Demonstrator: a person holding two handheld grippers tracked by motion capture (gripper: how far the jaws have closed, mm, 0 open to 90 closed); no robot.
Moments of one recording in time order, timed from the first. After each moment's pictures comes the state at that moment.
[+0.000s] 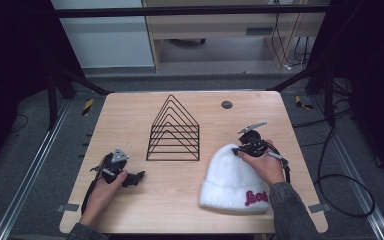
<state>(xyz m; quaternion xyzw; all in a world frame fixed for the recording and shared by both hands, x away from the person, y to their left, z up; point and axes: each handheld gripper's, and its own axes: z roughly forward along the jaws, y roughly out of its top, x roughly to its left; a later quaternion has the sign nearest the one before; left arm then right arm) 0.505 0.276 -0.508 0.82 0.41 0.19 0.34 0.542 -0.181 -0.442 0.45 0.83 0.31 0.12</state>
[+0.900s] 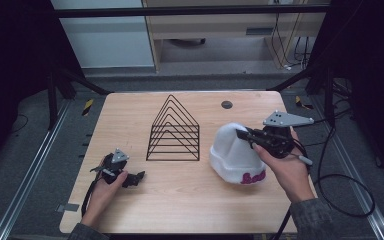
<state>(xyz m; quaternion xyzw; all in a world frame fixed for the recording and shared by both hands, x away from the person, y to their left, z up) 0.503 0.275 -0.508 0.82 0.42 0.19 0.34 0.463 -0.193 -0.311 0.35 0.76 0.51 0.20</state>
